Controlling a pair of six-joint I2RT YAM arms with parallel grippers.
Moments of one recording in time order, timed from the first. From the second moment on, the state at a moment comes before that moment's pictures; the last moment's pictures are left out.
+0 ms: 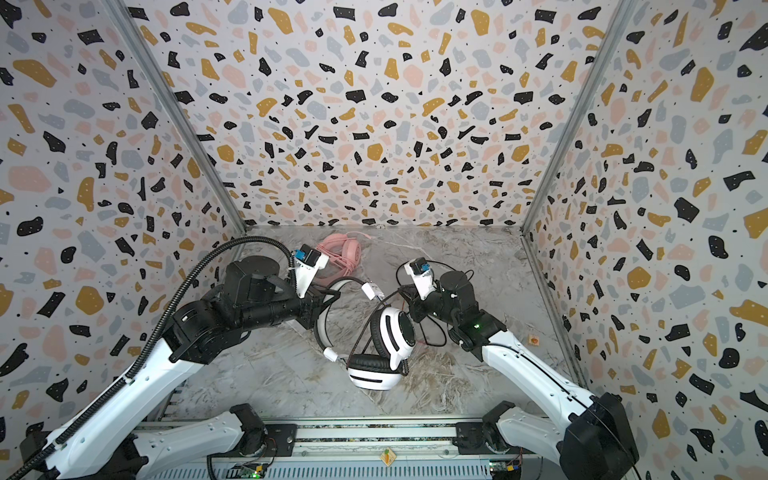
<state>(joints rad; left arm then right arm) -0.74 1.03 1.33 -0.80 0.20 -0.22 0.56 1.12 0.76 0.03 -0.35 0.06</state>
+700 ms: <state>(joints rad) -0.74 1.06 1.47 -0.78 0.30 -0.33 0.55 1.31 0.66 0.36 -0.57 0.20</state>
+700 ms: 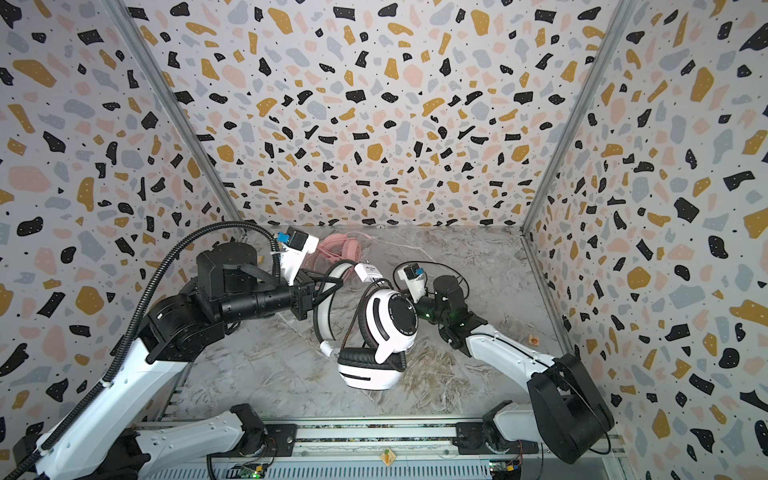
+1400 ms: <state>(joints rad) -0.66 1.17 1.70 -0.84 0.19 -0.32 0.51 1.18 0.38 0.45 -0.70 0.23</state>
